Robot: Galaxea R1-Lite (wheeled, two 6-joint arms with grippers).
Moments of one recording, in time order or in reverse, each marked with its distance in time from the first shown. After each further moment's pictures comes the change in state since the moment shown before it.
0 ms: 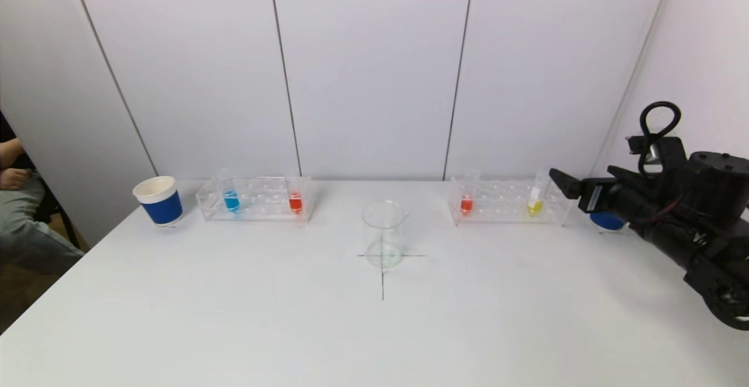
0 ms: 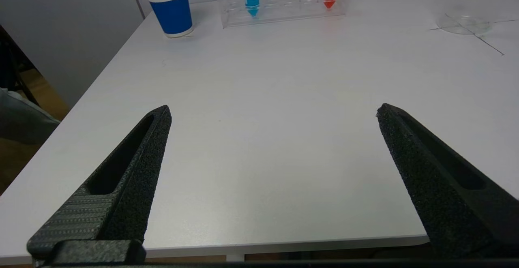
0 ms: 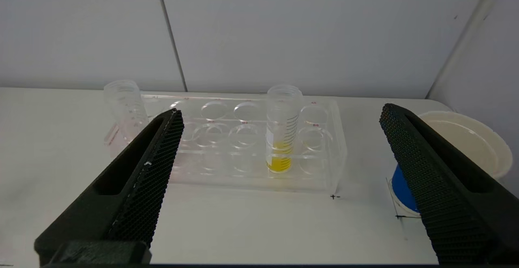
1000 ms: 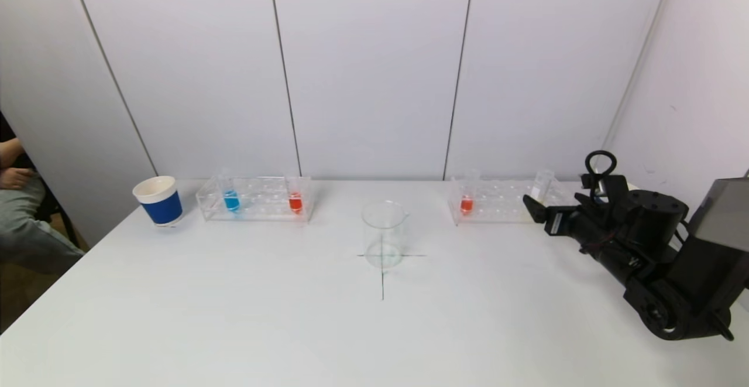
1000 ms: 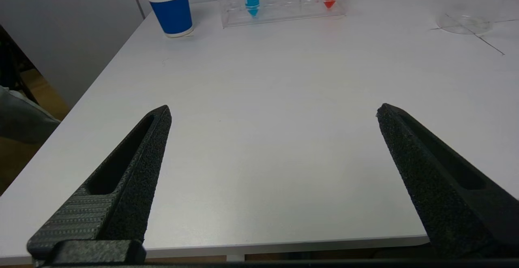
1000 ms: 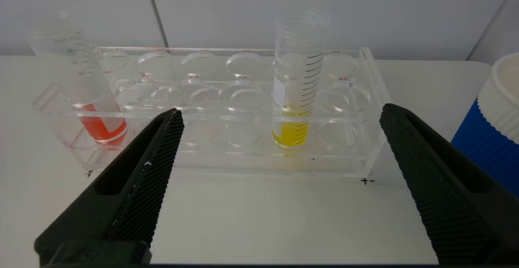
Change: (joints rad) left arm 0.000 0.000 0.000 0.000 0.000 0.000; right arm 0.026 0.311 -0.019 -0.257 -0.042 0.010
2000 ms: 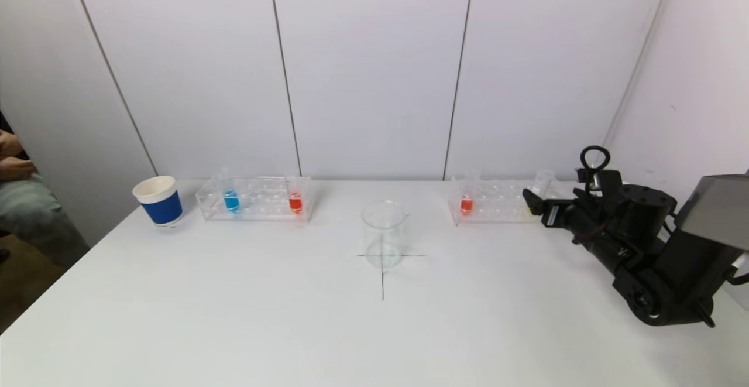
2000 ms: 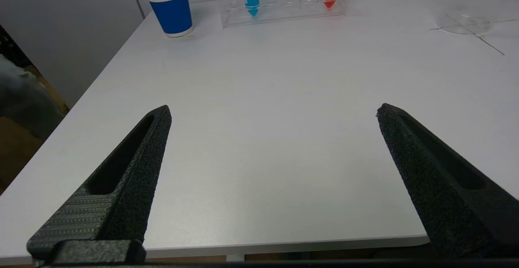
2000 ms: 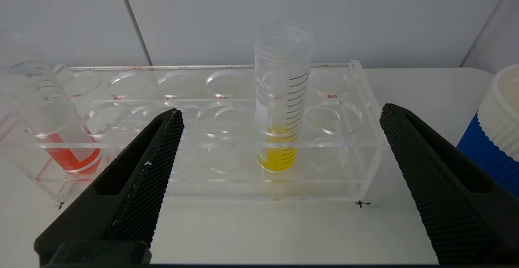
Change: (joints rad) left arm 0.000 0.000 0.000 0.000 0.000 0.000; right arm -0.014 0.050 -0.100 0.026 -0.015 0.012
